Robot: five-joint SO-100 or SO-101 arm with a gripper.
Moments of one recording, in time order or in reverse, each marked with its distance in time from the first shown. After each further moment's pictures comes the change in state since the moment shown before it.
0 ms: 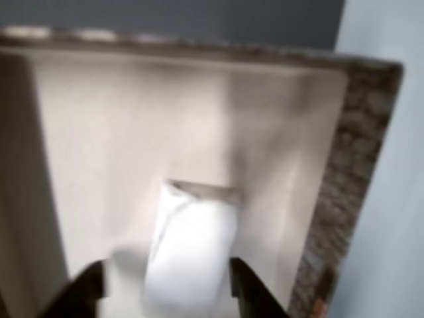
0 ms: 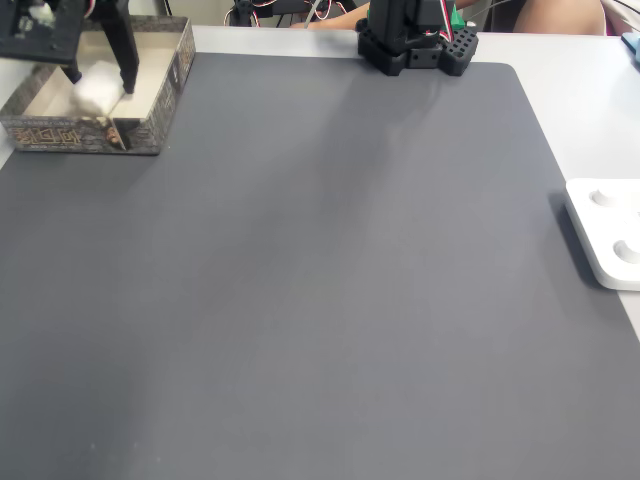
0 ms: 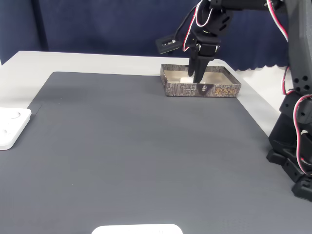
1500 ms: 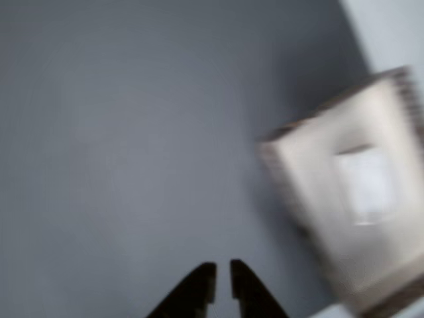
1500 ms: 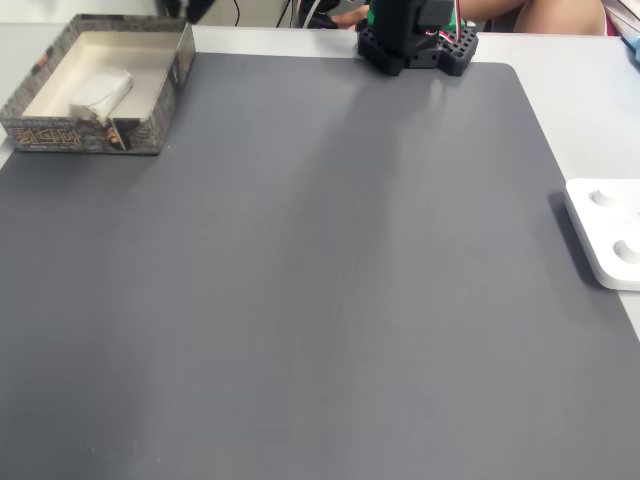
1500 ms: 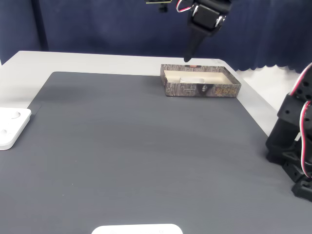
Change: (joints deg) arm -26.1 56.2 47.2 2.8 -57.5
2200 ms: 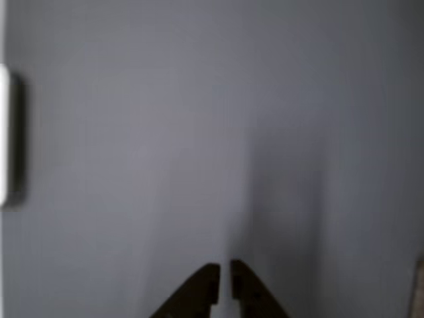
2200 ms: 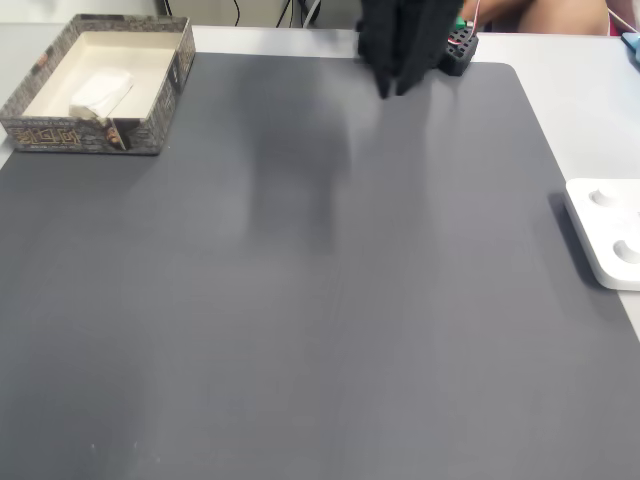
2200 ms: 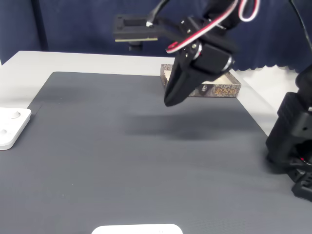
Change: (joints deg) arm -37.1 16.7 22.5 -9.8 -2.5
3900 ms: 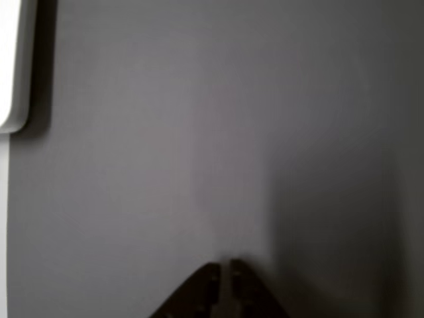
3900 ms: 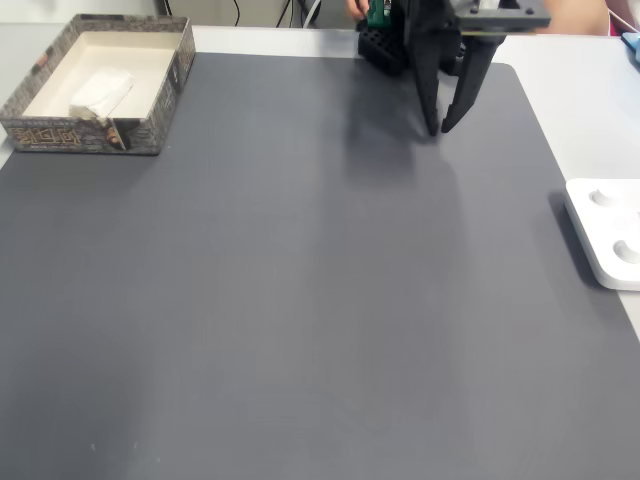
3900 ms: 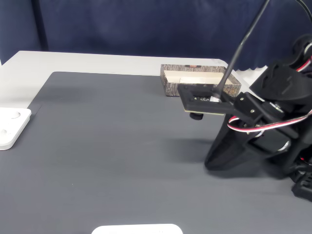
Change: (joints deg) arm -9.0 63.9 53.3 3.4 -19.1
